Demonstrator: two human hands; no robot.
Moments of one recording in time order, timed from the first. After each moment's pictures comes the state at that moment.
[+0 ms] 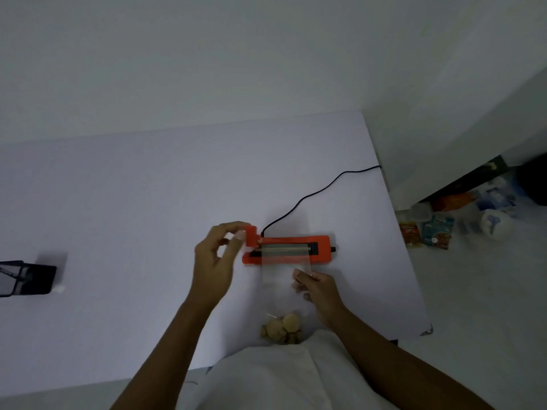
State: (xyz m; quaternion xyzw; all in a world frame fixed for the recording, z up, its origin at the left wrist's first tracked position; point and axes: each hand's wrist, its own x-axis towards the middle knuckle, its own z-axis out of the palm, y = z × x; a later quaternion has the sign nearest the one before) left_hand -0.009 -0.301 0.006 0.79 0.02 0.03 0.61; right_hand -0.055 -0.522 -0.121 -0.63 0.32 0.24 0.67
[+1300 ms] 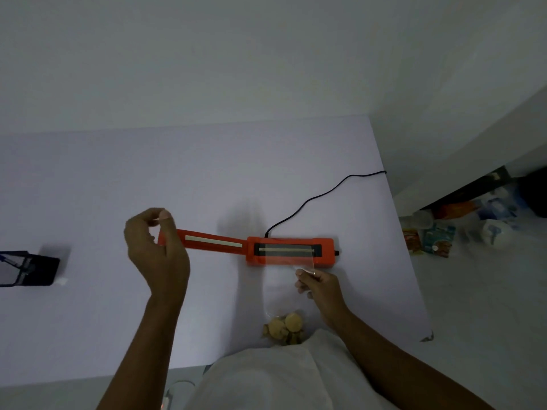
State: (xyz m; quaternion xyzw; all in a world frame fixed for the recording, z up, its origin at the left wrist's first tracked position) left_hand -0.004 -0.244 0.019 0.82 0.23 0.29 0.43; right_hand -0.051 -0.520 -0.117 -0.67 0.28 0.21 0.66
